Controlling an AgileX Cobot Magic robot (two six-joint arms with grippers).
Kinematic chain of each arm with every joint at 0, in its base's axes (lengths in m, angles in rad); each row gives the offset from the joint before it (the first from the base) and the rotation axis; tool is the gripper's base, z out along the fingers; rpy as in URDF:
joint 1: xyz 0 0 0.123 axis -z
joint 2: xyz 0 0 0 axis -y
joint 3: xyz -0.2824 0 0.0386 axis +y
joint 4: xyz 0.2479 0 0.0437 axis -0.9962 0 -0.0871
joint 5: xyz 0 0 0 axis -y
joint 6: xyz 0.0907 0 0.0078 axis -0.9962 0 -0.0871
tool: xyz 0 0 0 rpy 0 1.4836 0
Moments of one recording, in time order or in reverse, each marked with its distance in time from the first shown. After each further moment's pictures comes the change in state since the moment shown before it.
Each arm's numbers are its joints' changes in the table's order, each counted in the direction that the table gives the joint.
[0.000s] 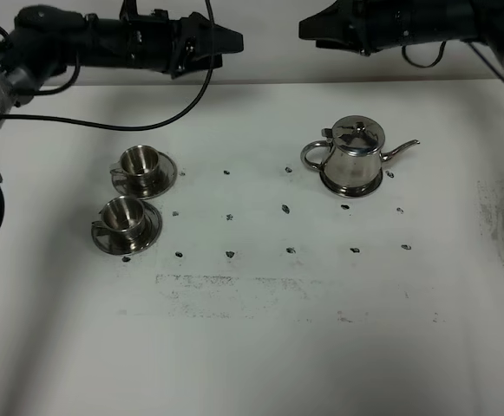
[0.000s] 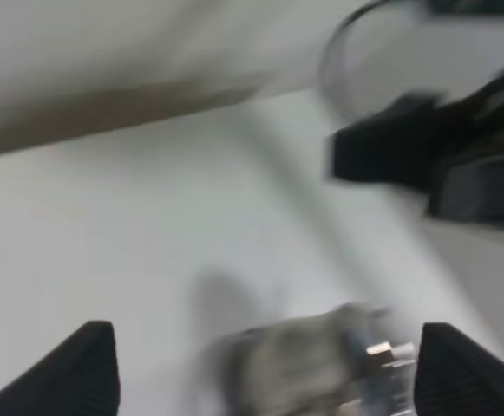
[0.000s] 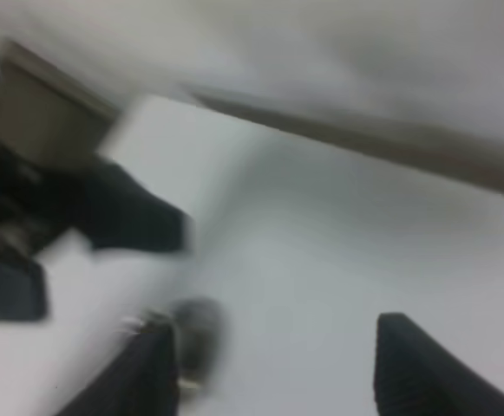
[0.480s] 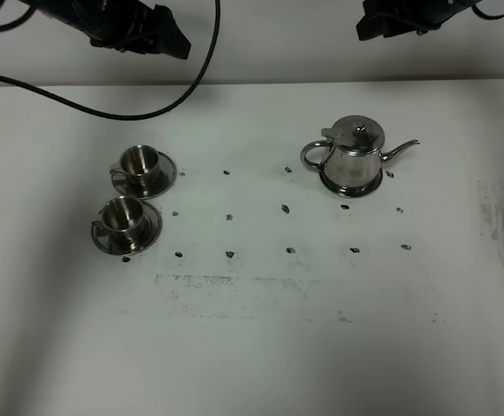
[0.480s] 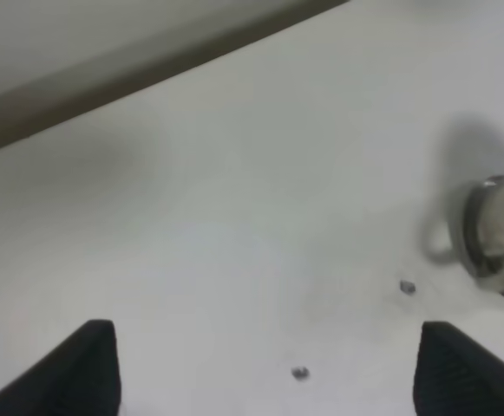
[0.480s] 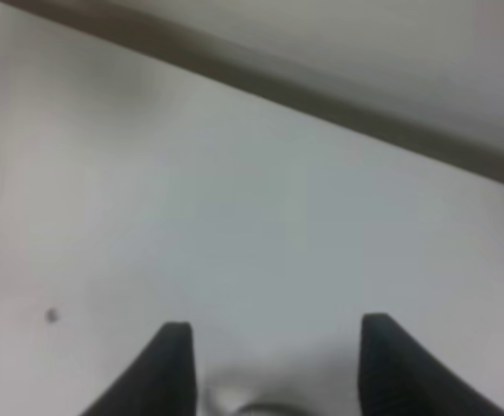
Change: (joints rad) left arm 0.024 0.316 0.168 -0.647 -0.015 0.212; right arm -0.008 0.253 0.115 0.537 -0.064 -0.177
